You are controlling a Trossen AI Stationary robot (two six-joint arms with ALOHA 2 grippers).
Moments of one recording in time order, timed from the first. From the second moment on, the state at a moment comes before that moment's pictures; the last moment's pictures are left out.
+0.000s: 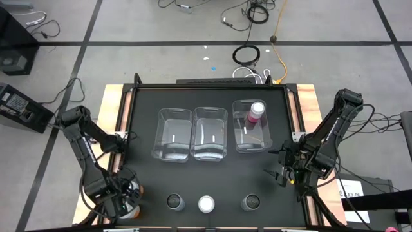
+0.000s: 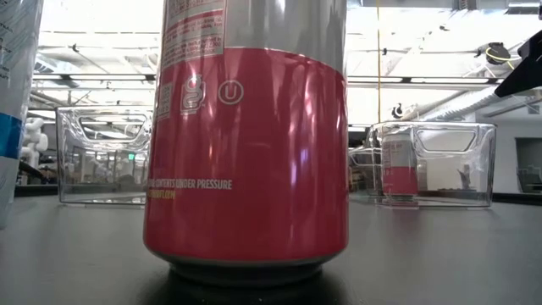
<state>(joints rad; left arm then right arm) -1.08 1.46 1.16 -1.27 -0.05 -2.08 1.05 1.05 0.68 -0.89 0.89 1.25</state>
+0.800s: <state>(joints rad) -1.08 1.47 1.02 -1.08 -0.06 -2.08 1.05 1.05 0.68 -0.86 0.88 1.24</state>
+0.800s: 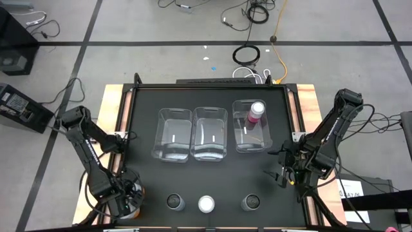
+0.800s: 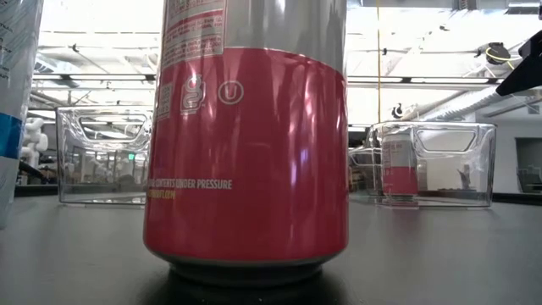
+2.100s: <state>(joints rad) -1.08 1.38 1.06 -1.17 -0.06 -2.09 1.05 1.05 0.68 -0.87 0.89 1.22</state>
